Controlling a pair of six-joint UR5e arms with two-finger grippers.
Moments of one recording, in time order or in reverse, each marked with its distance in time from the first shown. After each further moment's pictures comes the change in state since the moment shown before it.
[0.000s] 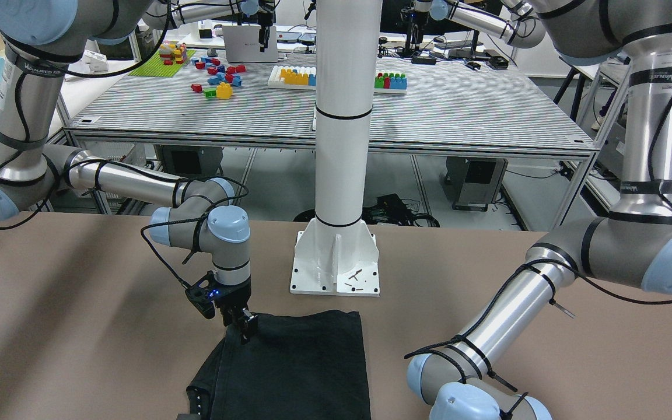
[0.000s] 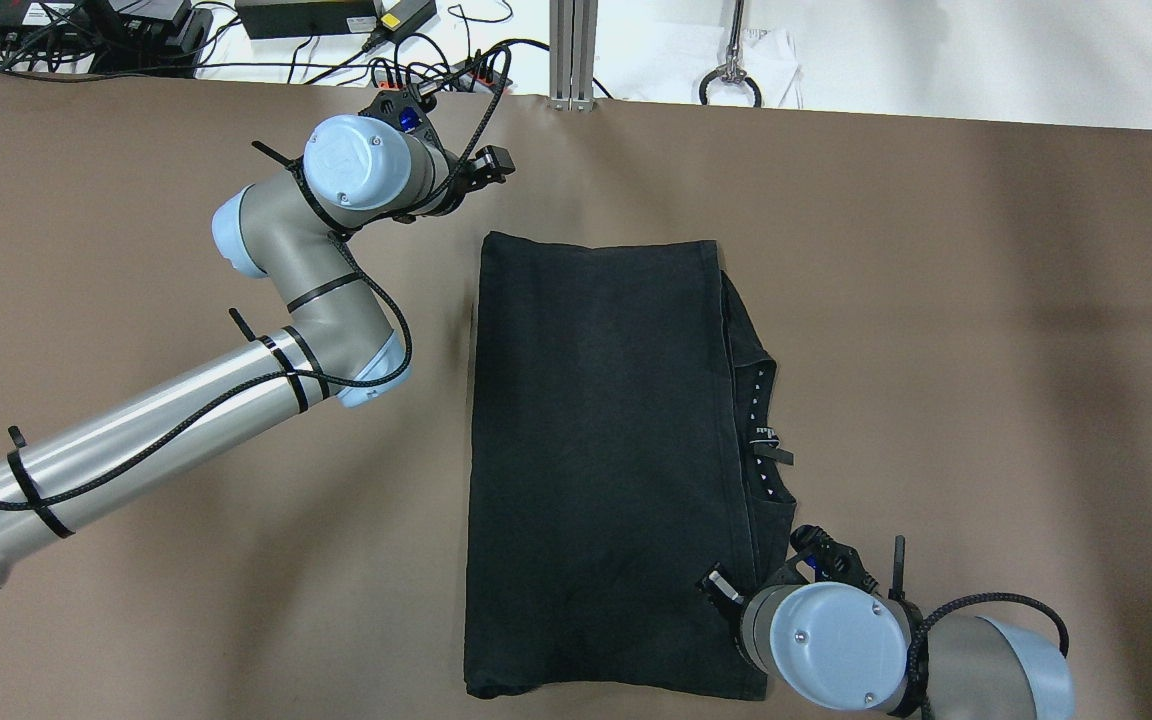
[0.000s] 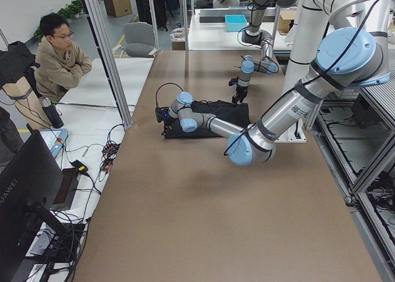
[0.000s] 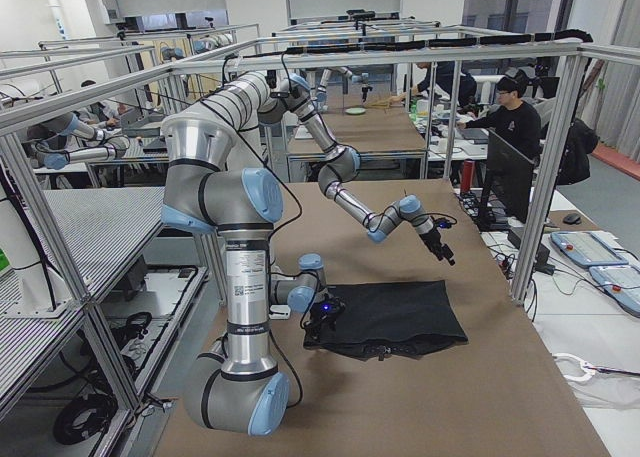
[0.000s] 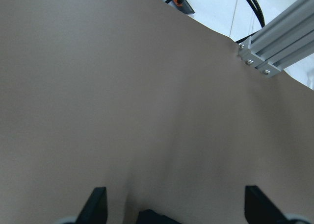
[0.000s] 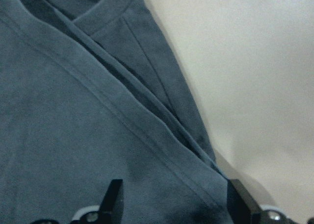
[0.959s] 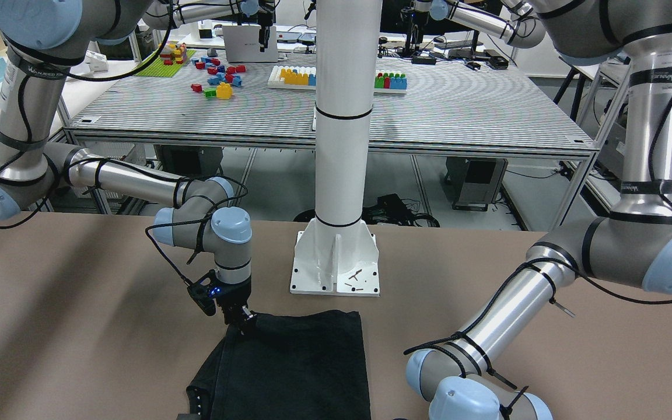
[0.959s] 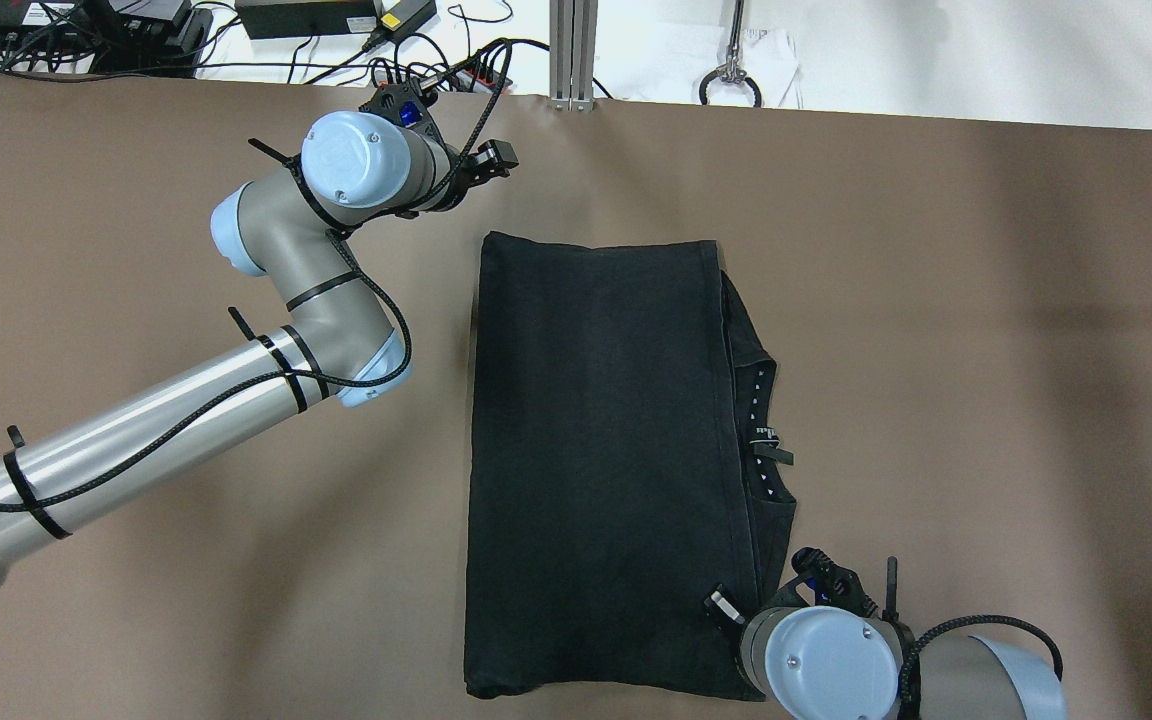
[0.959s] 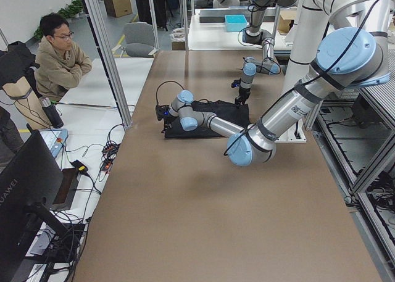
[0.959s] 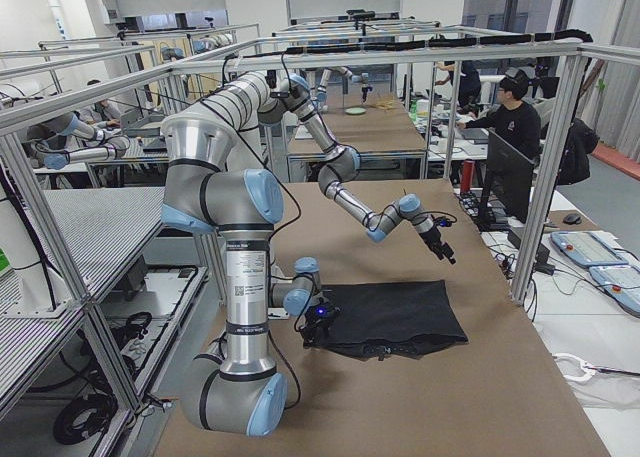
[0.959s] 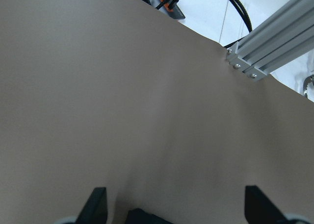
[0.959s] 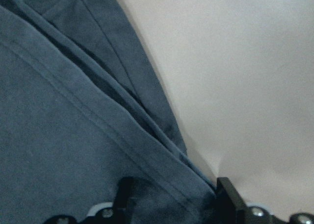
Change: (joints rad) left arm -0.001 0.004 -0.025 0.001 0.007 -0.002; right arm -0.036 -0.014 -0.013 0.001 -0.013 0.042
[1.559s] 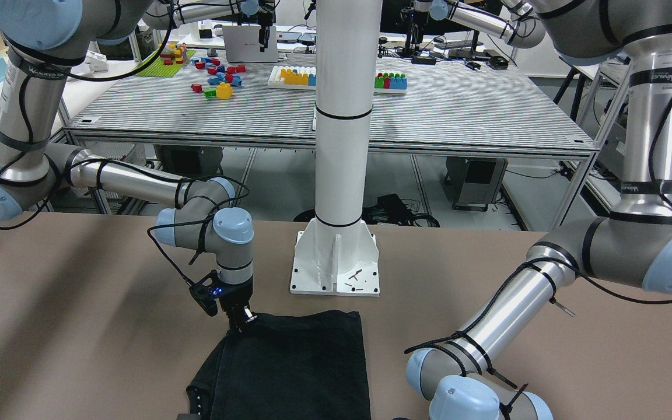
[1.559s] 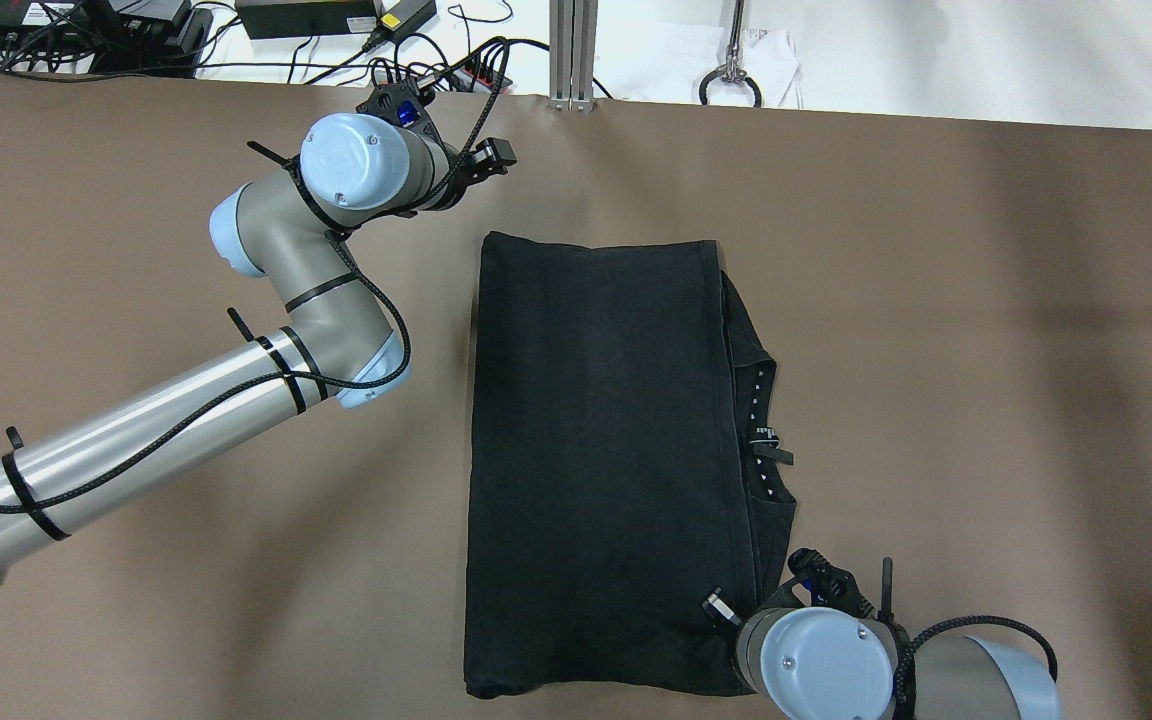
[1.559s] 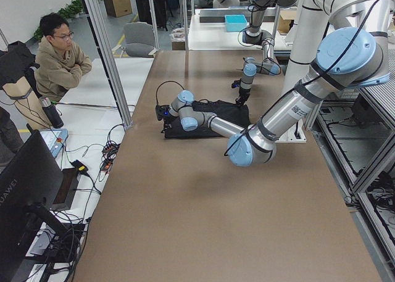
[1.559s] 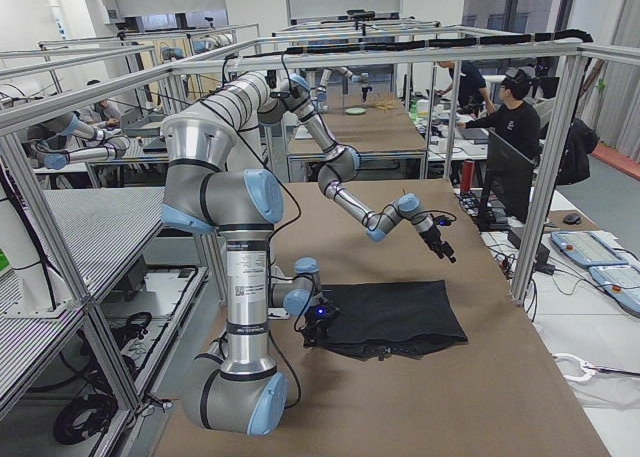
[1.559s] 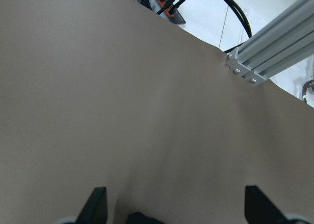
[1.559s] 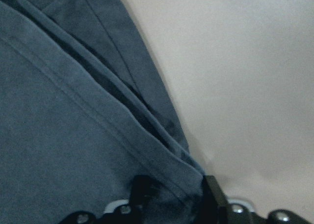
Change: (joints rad) left arm 0.001 0.004 -0.006 0.000 0.016 -0.011; right arm -0.003 0.007 -0.006 0.000 -0.001 0.004
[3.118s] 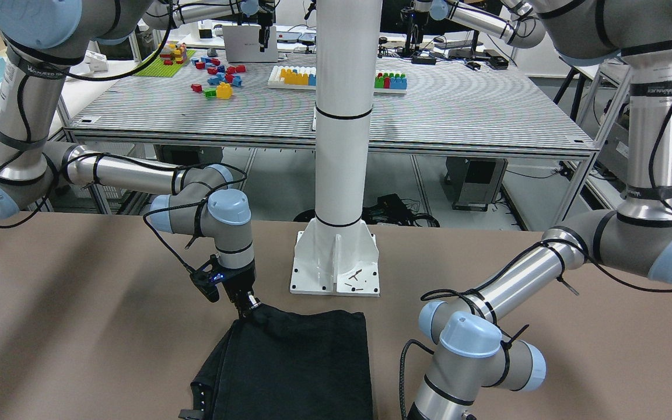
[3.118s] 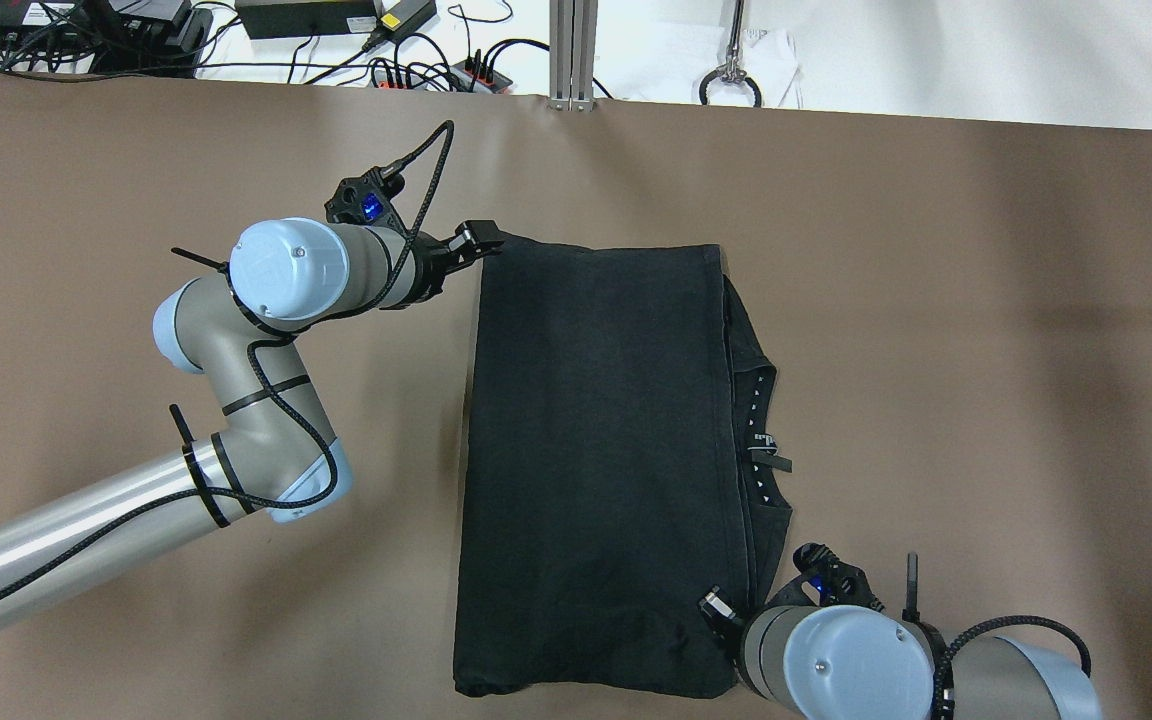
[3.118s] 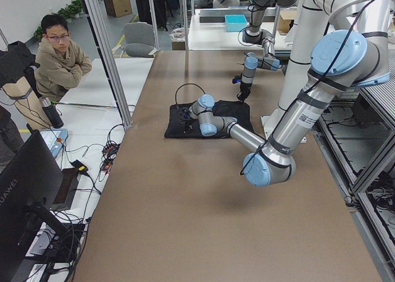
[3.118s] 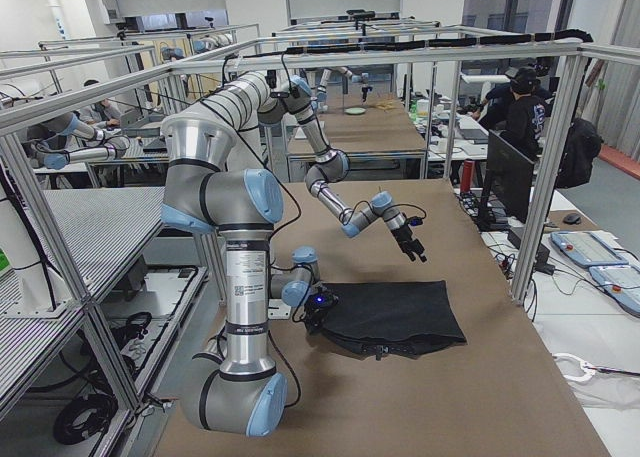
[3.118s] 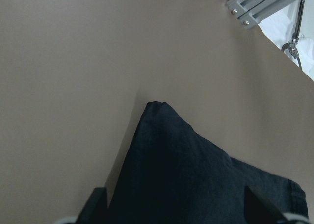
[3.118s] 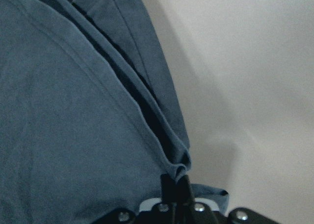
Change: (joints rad) left arm 0.098 0.227 -0.341 0.004 -0.010 -0.143; right arm 0.007 -0.011 0.095 -0.004 0.015 0.009
